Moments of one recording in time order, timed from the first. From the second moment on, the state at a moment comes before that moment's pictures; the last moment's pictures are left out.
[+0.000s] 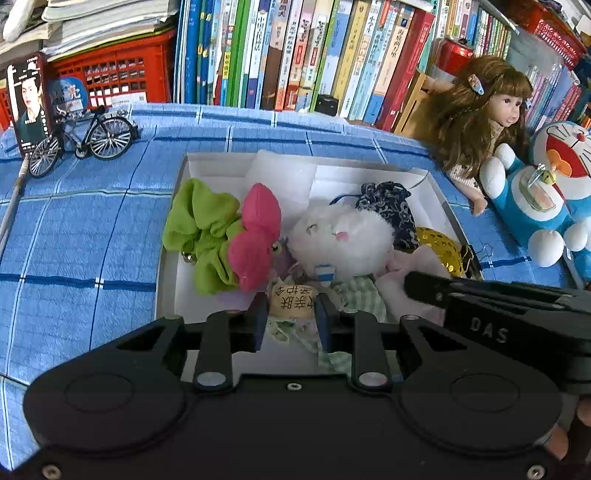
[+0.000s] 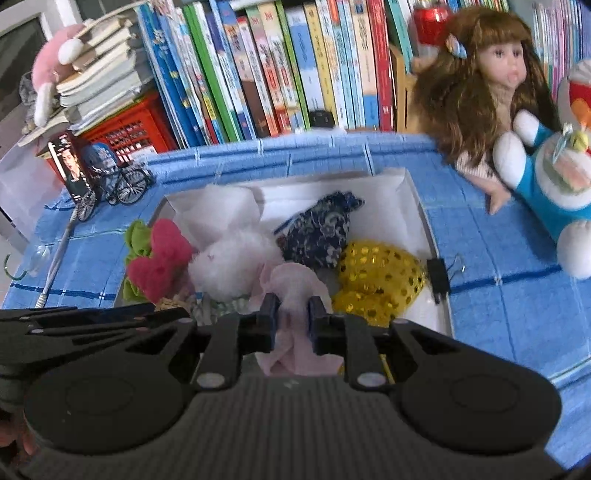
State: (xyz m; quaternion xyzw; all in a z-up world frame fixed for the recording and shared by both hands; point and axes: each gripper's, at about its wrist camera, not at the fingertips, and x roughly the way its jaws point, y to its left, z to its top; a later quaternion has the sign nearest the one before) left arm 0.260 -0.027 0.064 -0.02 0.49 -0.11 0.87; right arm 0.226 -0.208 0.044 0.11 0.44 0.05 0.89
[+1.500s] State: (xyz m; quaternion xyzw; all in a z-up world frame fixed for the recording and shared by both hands) left arm 0.106 -0.017 0.143 0.05 0.24 -0.13 0.96; right arm 0.089 -0.220 0.118 0.03 0.18 0.05 0.98
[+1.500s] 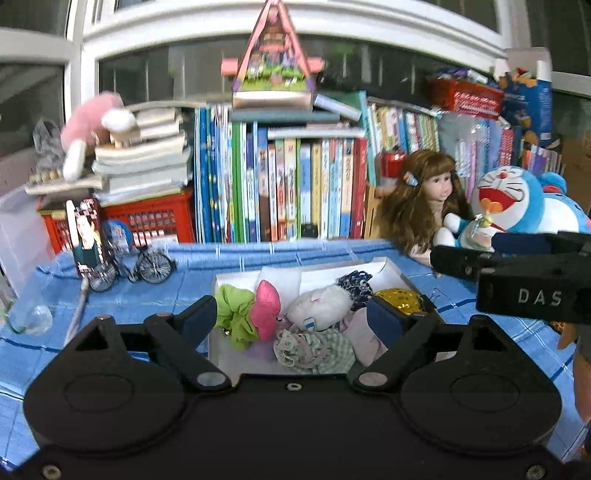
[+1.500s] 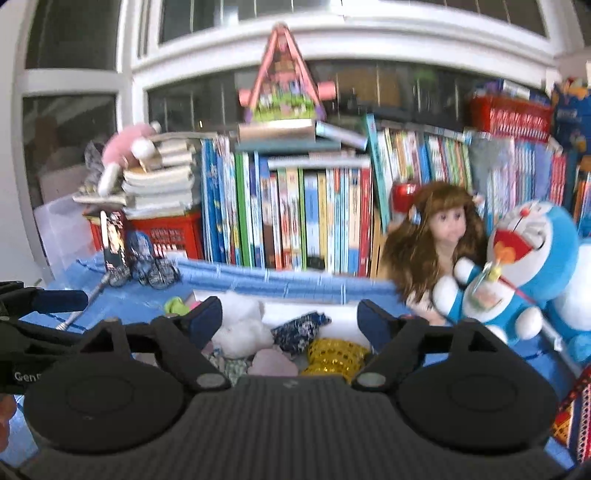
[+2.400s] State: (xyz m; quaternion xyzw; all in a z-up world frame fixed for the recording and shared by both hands) left arm -0.039 0.004 0.041 0.04 0.28 -0.09 0.96; right arm -0.068 -0.169 0.031 -0.06 0.12 0.00 0.99
